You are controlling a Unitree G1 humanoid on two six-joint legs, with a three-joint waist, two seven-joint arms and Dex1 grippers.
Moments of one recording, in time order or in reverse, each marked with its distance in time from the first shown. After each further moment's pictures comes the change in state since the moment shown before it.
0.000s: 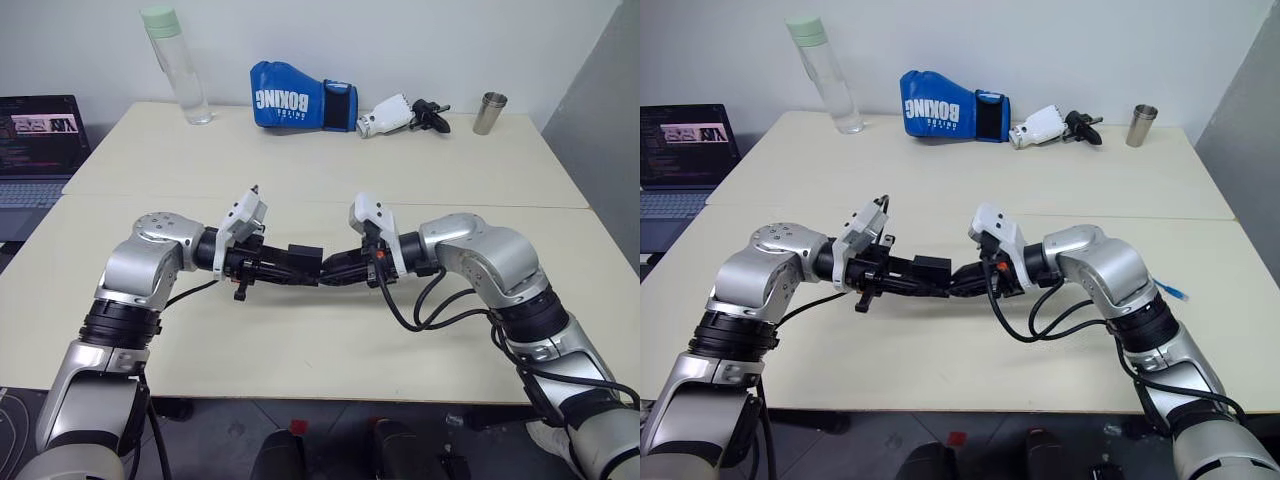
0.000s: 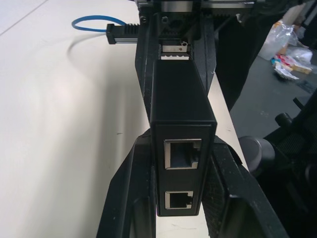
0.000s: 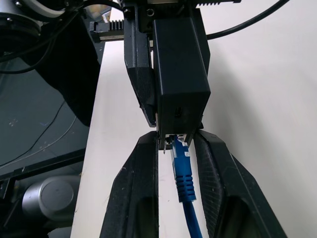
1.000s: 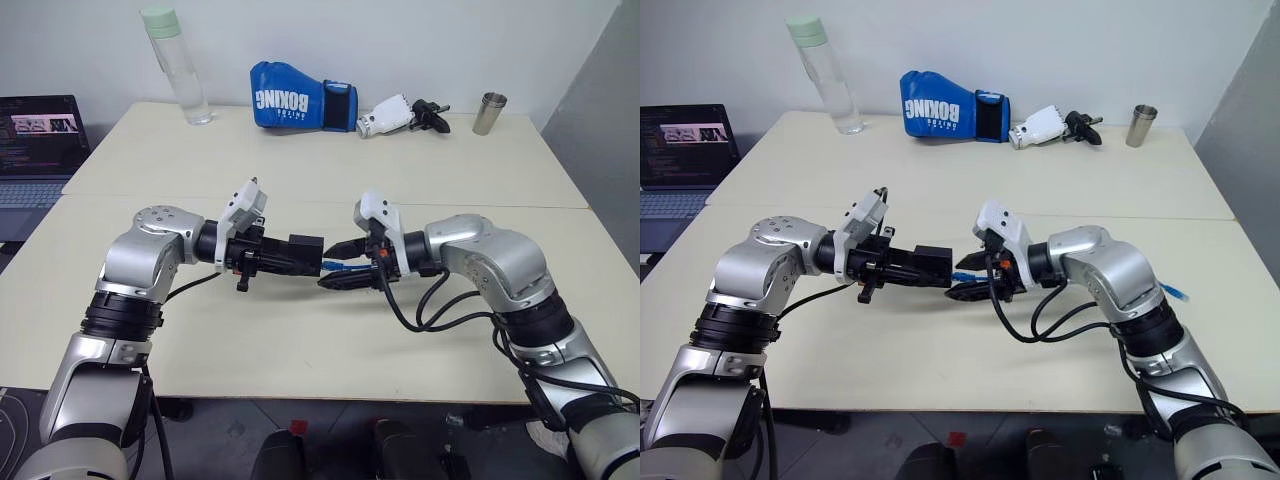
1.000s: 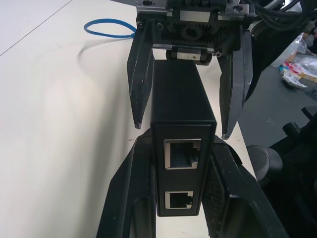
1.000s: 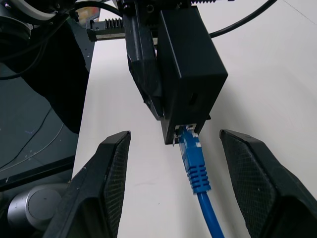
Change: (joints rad) left arm -0.040 -0.009 0.011 0.027 -0.003 0.037 0.029; right arm 0.014 0.009 -0.036 -0.029 -0.001 0.001 -0.062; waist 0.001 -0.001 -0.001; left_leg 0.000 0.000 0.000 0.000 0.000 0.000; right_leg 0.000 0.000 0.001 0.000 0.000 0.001
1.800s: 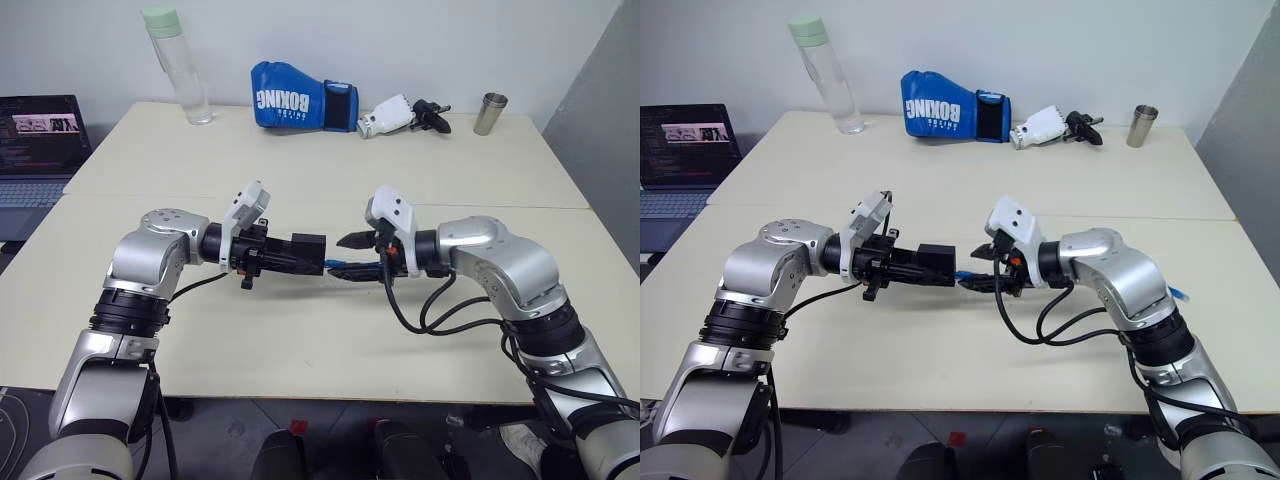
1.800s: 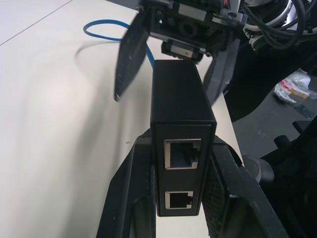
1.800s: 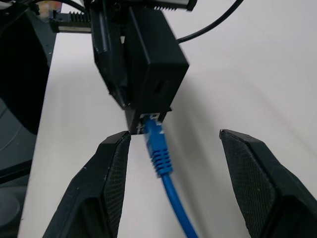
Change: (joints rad) left arm -0.022 -0.028 0.001 0.046 -0.002 0.049 0.004; right arm 0.067 -0.041 -0.029 -0.076 -0.035 -0.009 -0.063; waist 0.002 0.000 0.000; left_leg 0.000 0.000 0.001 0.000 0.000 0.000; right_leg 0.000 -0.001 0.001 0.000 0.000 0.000
